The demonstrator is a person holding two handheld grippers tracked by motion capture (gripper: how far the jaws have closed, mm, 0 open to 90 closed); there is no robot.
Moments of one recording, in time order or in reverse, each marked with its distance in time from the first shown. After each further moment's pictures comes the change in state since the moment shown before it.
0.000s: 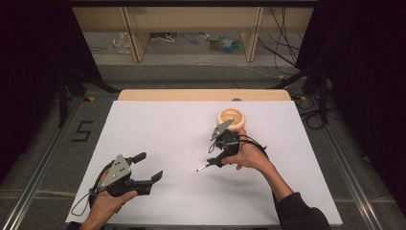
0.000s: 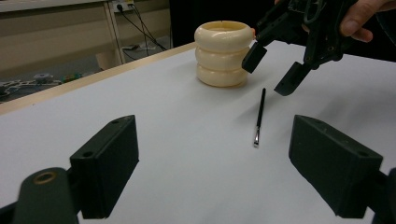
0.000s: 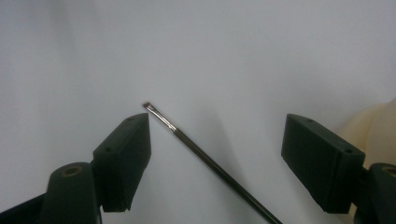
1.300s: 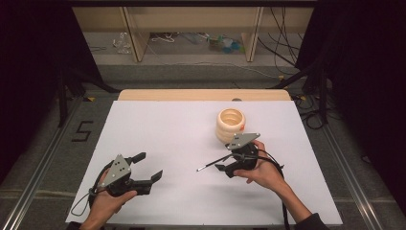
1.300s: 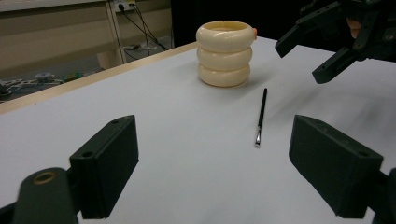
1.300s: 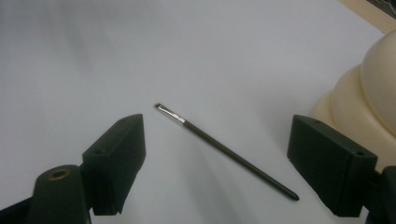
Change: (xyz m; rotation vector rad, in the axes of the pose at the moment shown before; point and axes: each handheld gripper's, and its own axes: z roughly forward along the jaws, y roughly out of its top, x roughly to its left) left arm 0.000 0.000 0.000 -0.007 0.006 -0.010; right arm 0.028 -0.044 -0.033 -0.219 -0.102 0.069
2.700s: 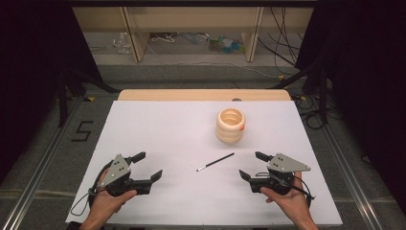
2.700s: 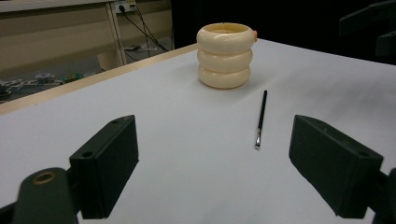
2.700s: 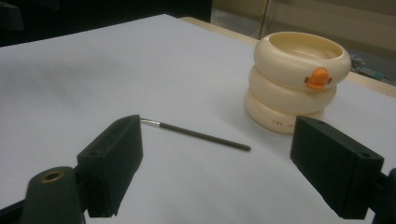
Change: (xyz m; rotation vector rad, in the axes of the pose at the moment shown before) left arm 0.001 0.001 -0.001 0.000 -0.001 0.003; right arm 0.029 -0.070 -0.069 -0.330 -0.213 0.173
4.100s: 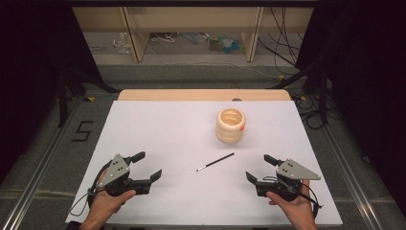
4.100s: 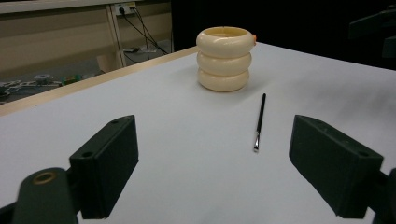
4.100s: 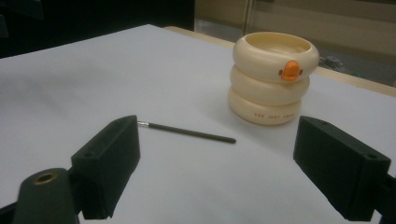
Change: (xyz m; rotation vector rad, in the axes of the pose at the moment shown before) left arm 0.000 0.001 -0.001 -0.019 -0.007 -0.012; right arm 0.002 -0.013 -0.018 -0.037 -0.075 0.060
